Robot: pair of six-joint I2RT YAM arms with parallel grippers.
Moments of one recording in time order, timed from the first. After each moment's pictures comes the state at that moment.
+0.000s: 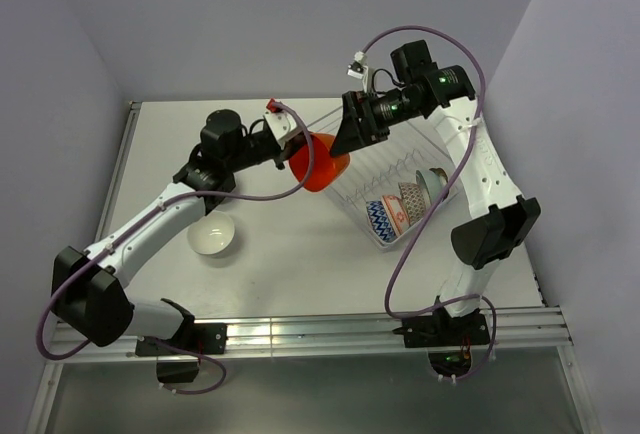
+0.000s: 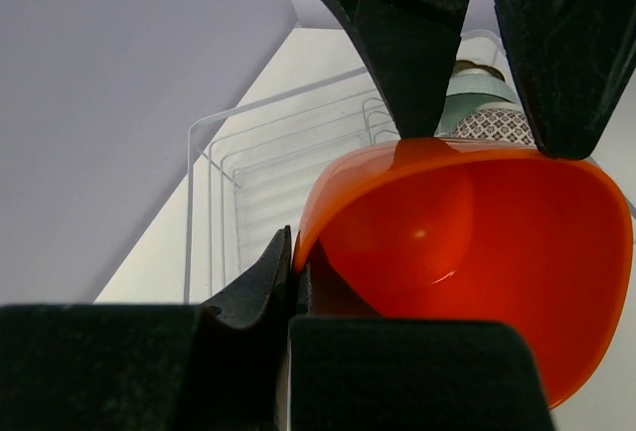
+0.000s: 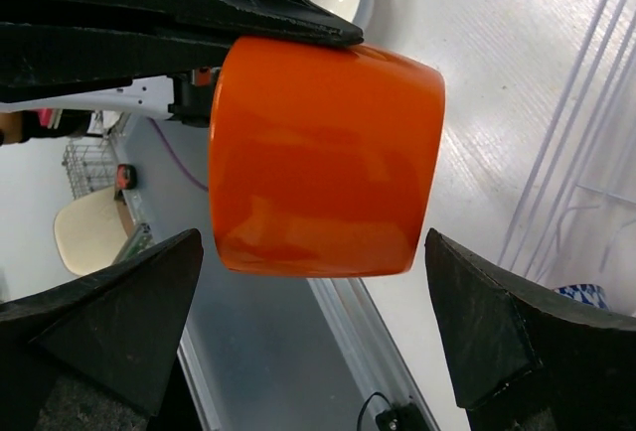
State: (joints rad) left arm -0.56 1.36 1.14 0.17 0.53 0.29; right arm 0.32 1.77 2.07 -1.30 -0.90 -0.03
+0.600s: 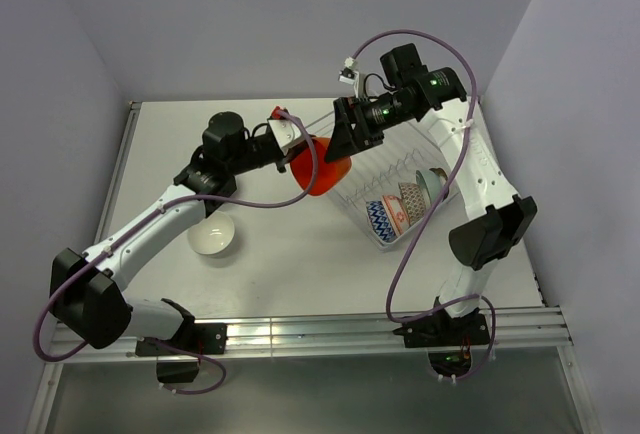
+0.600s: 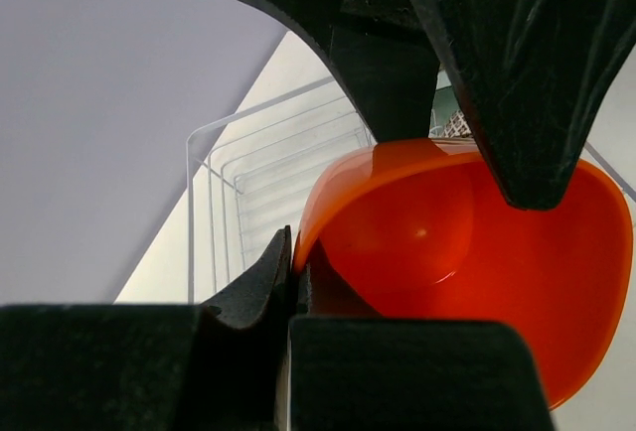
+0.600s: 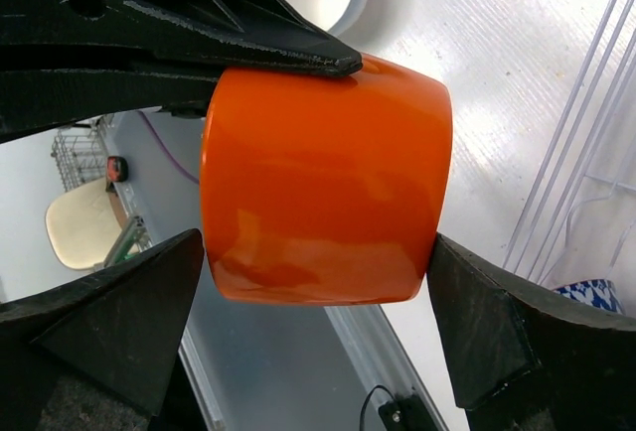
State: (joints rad) left arm -0.59 1.35 1.13 0.15 0.53 0.36; right arm 0.37 1.77 2.07 -1.31 -0.85 -0.01
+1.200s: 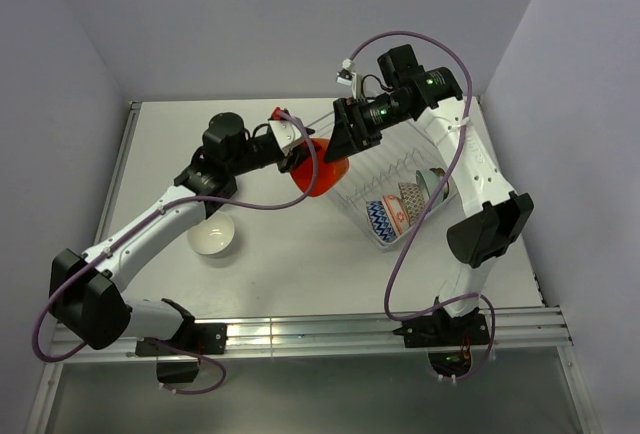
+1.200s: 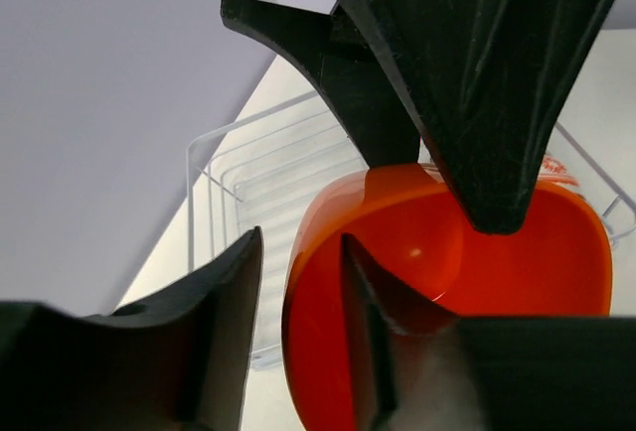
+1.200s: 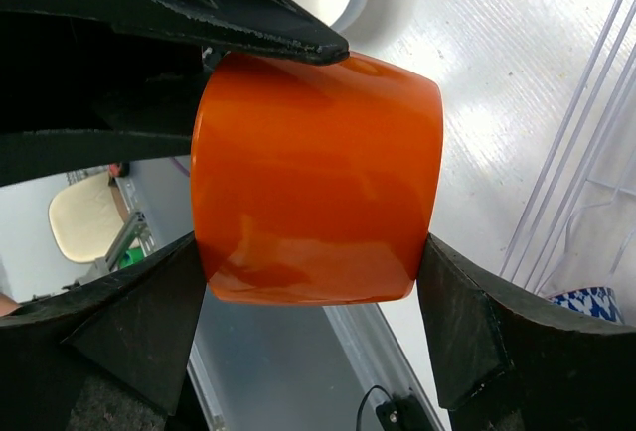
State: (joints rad) left arm -0.60 1.34 1.13 0.16 0.53 0.36; right arm 0.37 1.79 2.07 -1.31 -0.86 -0.03
